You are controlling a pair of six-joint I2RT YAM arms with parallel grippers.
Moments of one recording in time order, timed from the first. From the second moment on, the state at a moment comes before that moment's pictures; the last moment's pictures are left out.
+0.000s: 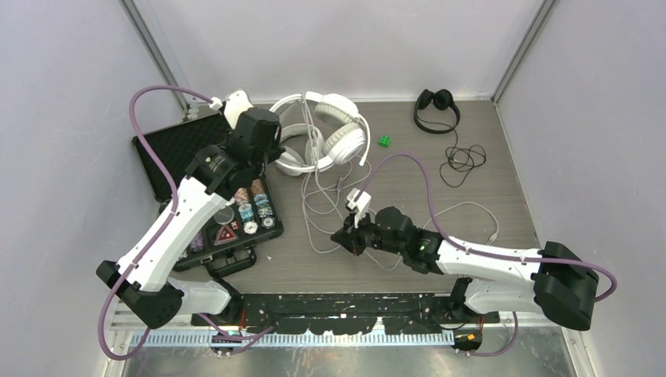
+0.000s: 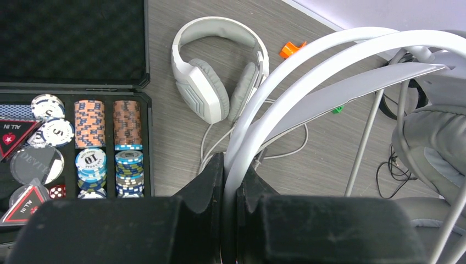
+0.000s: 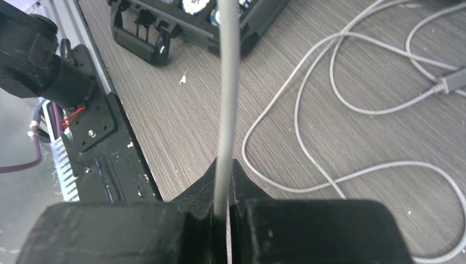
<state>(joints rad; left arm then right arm) -0.63 1.28 1.56 -0.89 -0.60 -0.81 1.04 1.15 0.55 0.27 -0.09 0.26</state>
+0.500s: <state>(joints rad) -0.63 1.27 1.60 -0.90 -0.59 -0.83 1.04 1.09 0.37 0.41 0.02 0.34</state>
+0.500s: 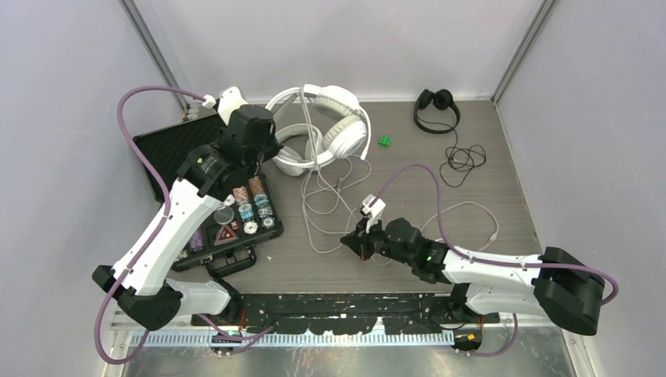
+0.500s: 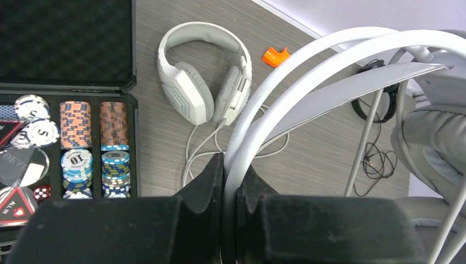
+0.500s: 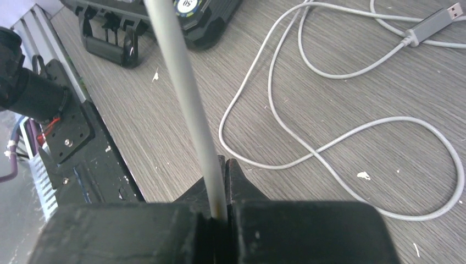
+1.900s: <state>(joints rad) -0.46 1.21 1.50 -0.79 0.61 -0.25 0.64 1.02 0.48 0.39 -0.27 0.59</state>
